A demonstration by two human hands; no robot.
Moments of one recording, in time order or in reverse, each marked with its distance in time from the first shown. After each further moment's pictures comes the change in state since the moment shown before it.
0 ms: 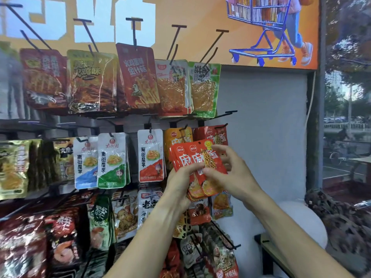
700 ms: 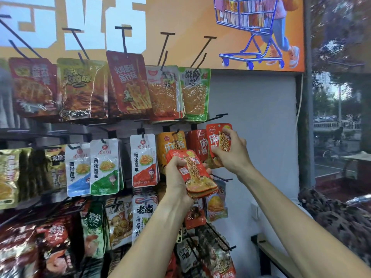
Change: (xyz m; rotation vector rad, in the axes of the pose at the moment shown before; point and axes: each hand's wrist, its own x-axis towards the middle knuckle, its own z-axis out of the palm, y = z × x) left_hand -0.002 0.001 0.025 -0.285 -0.038 -0.048; right_hand 0.065 0.005 -0.023 -0.195 0.270 0.084
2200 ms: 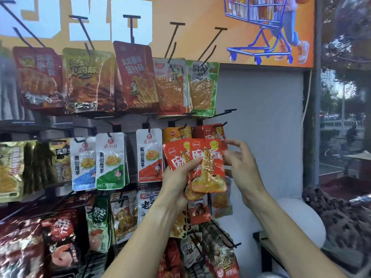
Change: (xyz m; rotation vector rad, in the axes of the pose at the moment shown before) left_hand 0.003 0.013 -0.032 0.324 0.029 0.121; right_hand -0.067 -0.006 0.010 0.455 -0.029 0.053
